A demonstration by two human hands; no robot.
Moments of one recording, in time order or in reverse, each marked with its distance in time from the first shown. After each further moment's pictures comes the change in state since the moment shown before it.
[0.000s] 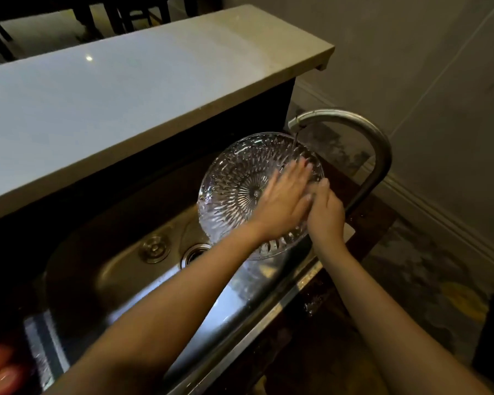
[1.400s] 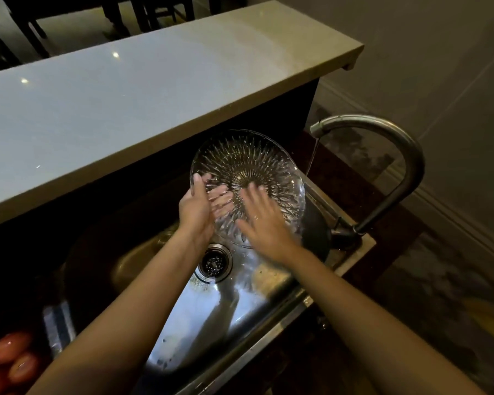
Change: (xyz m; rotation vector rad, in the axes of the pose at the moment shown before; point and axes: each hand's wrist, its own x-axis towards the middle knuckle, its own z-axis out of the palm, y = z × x) left_hand -0.058 -0.078 -0.065 -1.340 0.728 -0.936; right_hand -0.006 0.042 0.090 -0.774 -0.708 -0.619
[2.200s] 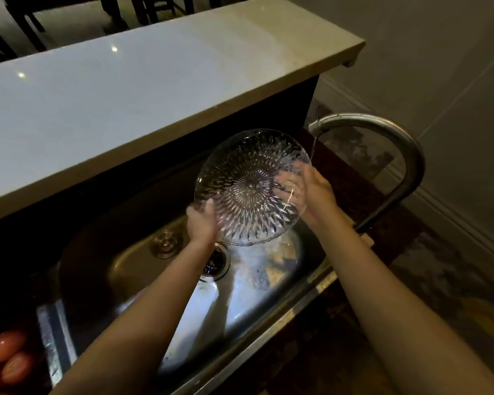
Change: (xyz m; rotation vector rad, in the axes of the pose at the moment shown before) left_hand 0.023 -0.052 -0.015 0.526 0.203 -0.020; right_hand 0.016 0.031 -0.079 1.500 0.333 0.603
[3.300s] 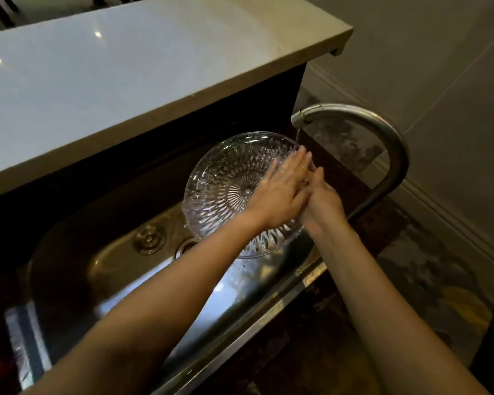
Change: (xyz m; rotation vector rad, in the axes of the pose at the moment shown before) left_hand -0.056 0.052 0.109 0.870 -0.508 1.123; right_hand -0.030 -0.012 -0.017 0.074 0.158 0.081
